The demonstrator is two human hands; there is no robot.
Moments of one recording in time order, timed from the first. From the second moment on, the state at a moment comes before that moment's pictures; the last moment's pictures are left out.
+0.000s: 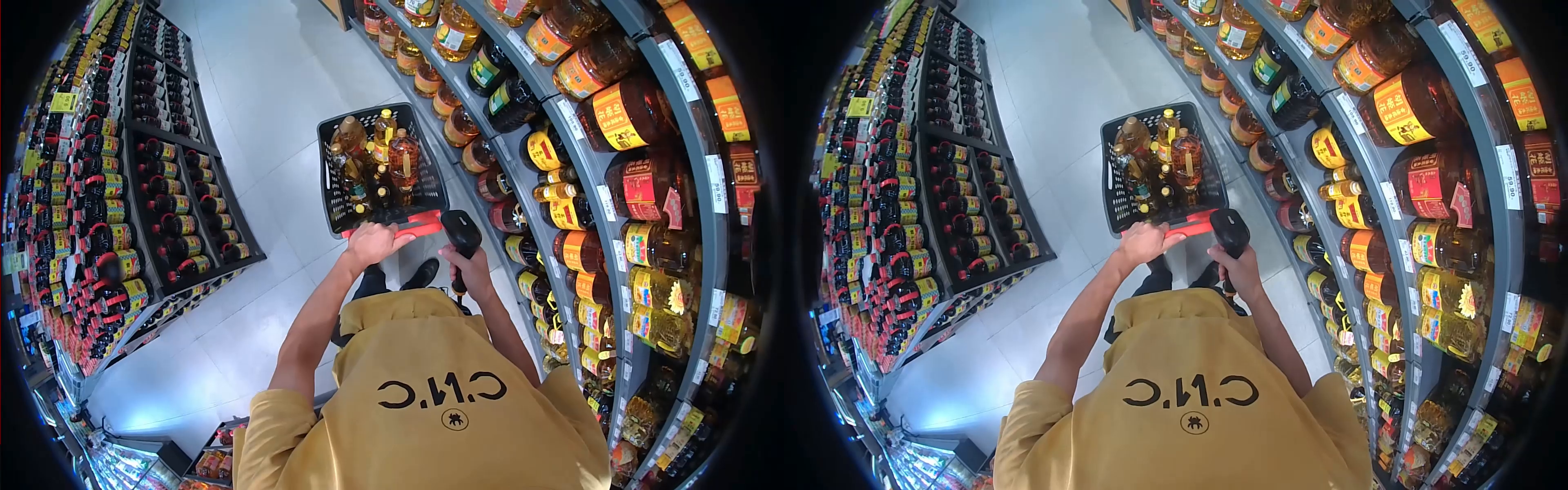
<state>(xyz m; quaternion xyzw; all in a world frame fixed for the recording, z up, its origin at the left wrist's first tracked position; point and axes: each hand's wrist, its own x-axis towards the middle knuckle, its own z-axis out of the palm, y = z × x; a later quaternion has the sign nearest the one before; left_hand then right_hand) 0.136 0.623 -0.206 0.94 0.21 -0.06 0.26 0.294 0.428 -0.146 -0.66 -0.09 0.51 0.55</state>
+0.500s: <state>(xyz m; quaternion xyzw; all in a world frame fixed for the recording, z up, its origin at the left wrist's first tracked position) 0.151 0.675 -0.219 0.95 0.22 0.07 0.21 0.266 0.474 -0.136 -0.70 -0.07 0.47 0.53</state>
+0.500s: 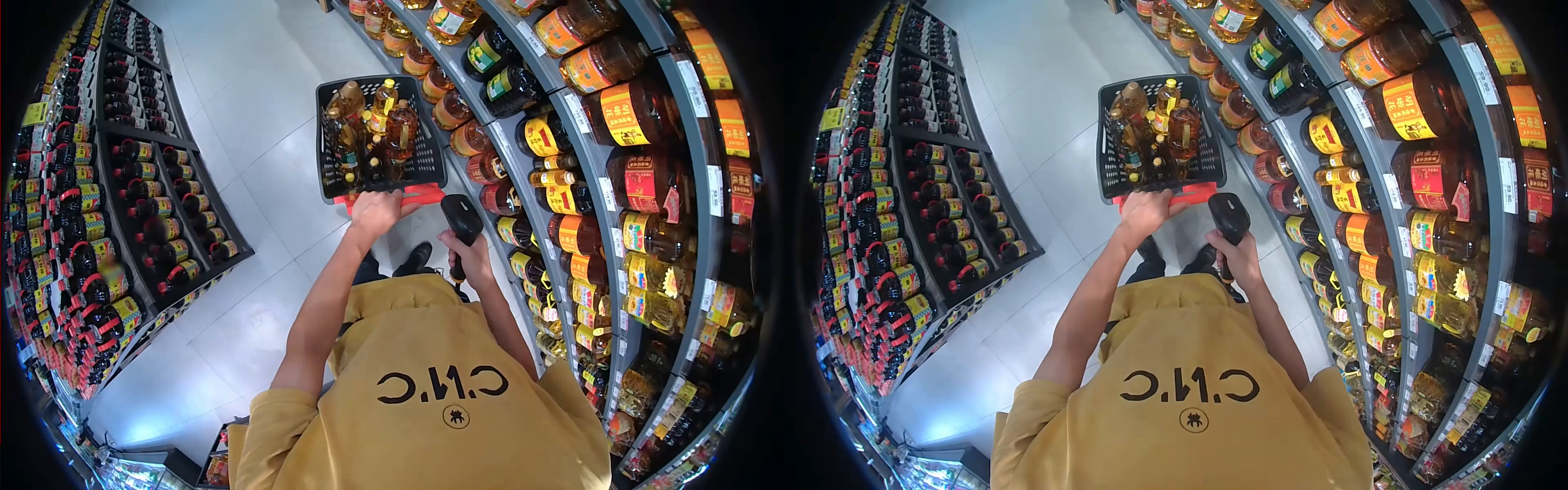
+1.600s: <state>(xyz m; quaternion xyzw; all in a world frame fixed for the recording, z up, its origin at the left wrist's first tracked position) 0.255 0.707 -0.236 0.93 0.35 0.08 0.10 0.412 0.478 -0.162 -0.65 -0.14 0.48 0.57</state>
